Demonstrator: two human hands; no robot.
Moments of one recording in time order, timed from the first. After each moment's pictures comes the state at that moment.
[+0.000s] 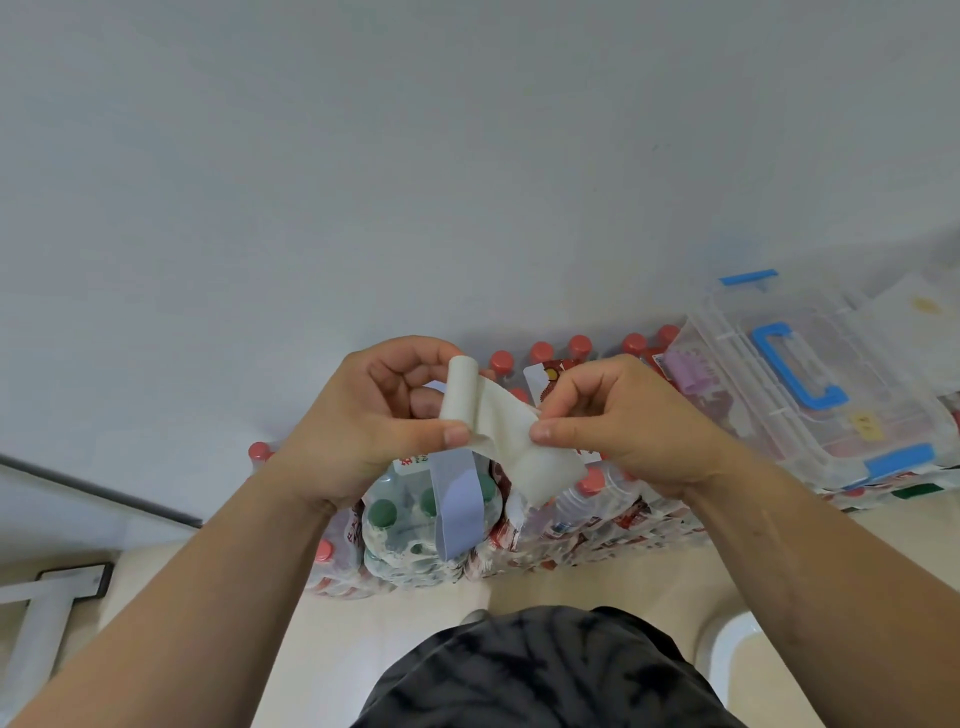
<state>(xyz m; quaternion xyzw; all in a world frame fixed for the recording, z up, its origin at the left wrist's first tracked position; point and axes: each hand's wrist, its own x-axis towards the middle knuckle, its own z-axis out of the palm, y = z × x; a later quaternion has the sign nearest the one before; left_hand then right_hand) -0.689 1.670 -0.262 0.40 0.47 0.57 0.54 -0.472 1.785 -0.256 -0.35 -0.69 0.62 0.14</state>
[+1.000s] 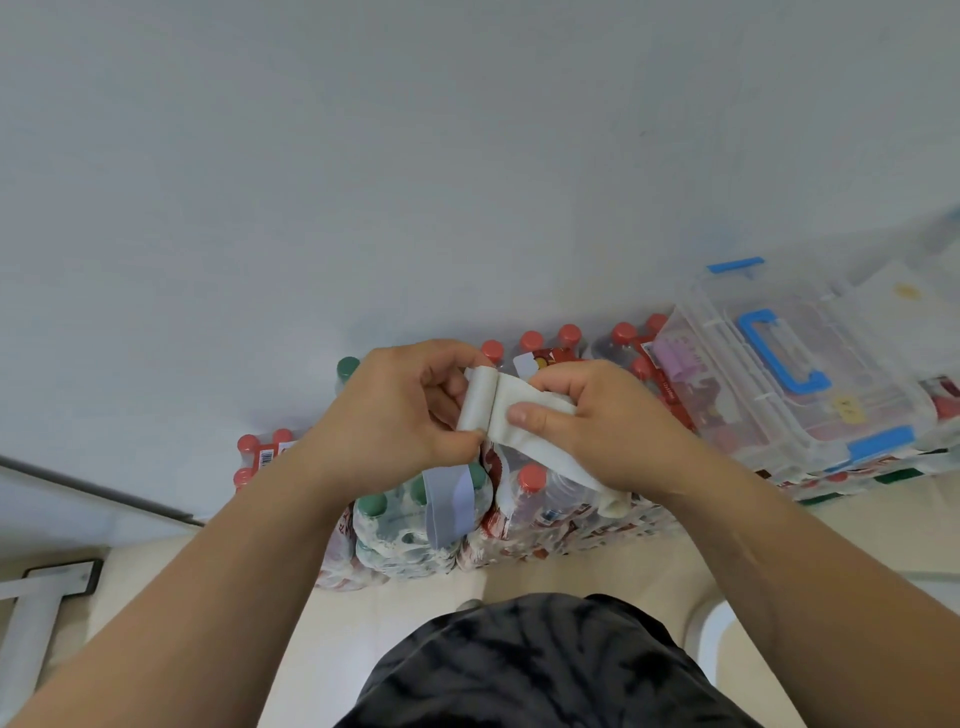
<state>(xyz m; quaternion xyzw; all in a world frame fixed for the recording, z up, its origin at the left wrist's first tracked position) -0.669 1.677 -0.259 0.55 0.64 0.40 0.36 -0.476 1.768 -0.257 -0.40 -0.80 0.44 0.08</state>
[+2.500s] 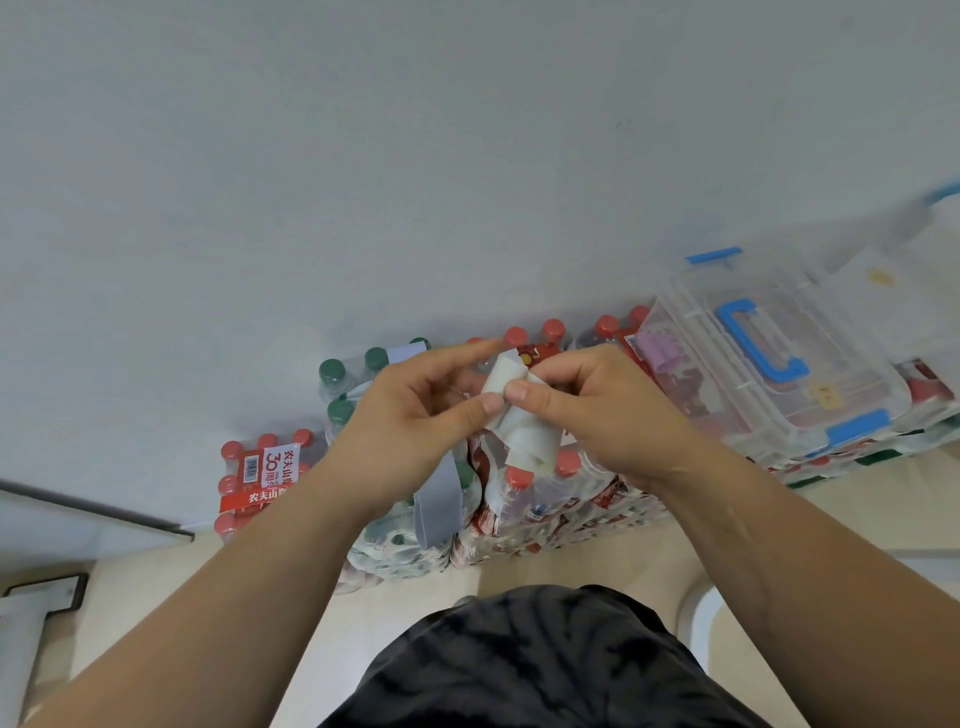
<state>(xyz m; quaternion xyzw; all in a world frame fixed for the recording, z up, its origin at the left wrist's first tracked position) -0.645 1.683 -0.279 0.45 0.55 0.52 0.47 -0.467 1.775 -0.262 -0.38 -0.72 0.55 0.18</state>
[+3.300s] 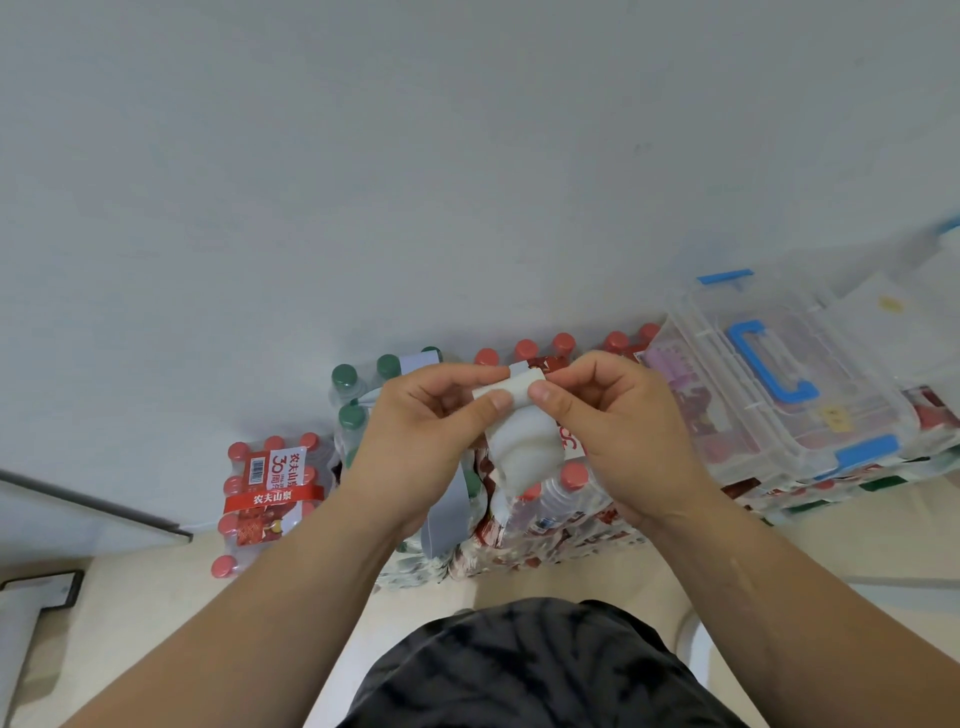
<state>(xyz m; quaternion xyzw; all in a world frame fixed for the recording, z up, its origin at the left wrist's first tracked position) -0.631 1.679 -0.272 0.31 0.58 0.60 0.45 -0.475 1.754 -0.265 -0.42 -0.59 0.59 0.35</state>
